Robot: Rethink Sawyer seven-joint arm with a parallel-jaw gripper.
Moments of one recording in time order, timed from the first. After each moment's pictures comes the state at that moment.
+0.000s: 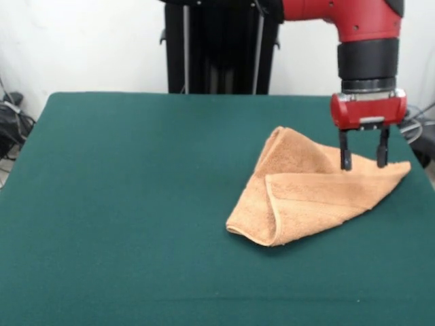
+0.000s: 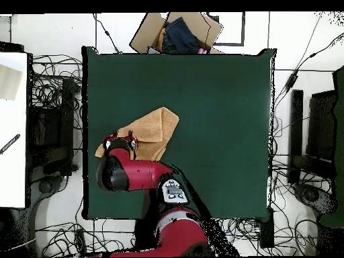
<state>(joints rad) -0.09 -0.59 0.17 1.99 0.03 -0.26 1.66</state>
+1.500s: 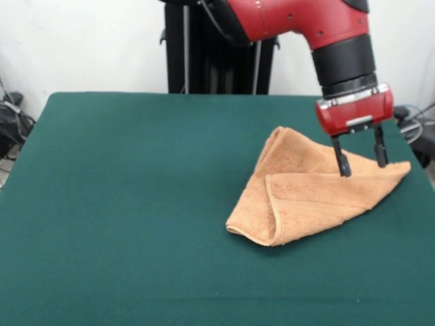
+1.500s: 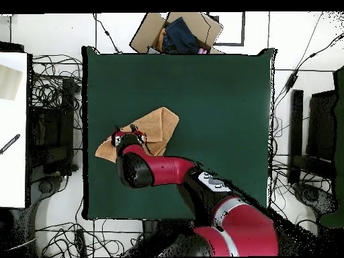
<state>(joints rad) -0.46 -0.54 0.49 2.05 -0.16 -0.31 1.66</state>
